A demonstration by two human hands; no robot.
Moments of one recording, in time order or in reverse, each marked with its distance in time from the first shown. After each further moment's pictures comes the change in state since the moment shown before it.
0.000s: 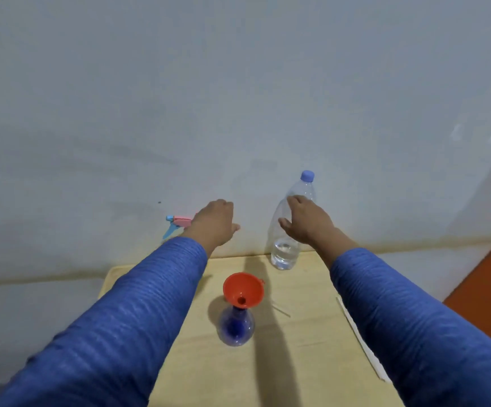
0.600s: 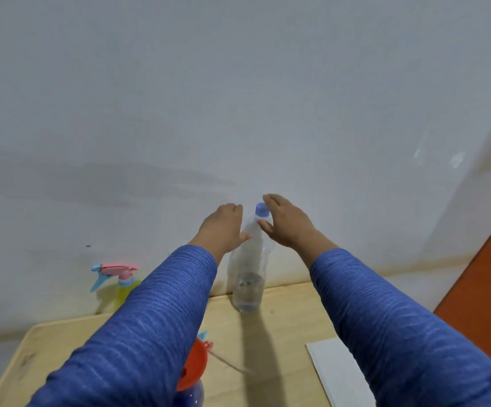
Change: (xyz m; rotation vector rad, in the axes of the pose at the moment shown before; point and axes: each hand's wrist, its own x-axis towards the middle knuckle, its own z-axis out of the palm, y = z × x) left_hand 0.115 0.106 -0.006 -0.058 0.112 0.158; right_hand 0.087 0.091 -0.022 0.036 0.176 -0.127
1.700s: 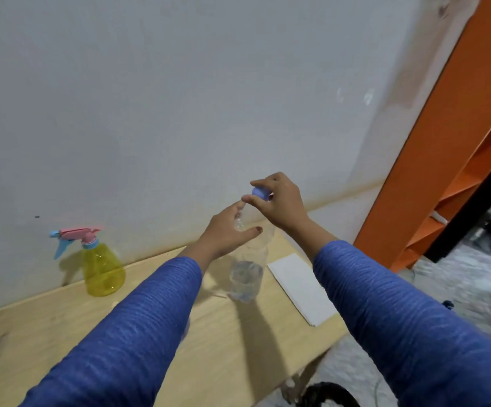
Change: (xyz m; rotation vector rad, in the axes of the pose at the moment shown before) left_hand -0.108 0.063 0.059 -0.841 -0.187 0.130; right_hand -0.141 -0.008 -0.006 0.374 0.296 0.275
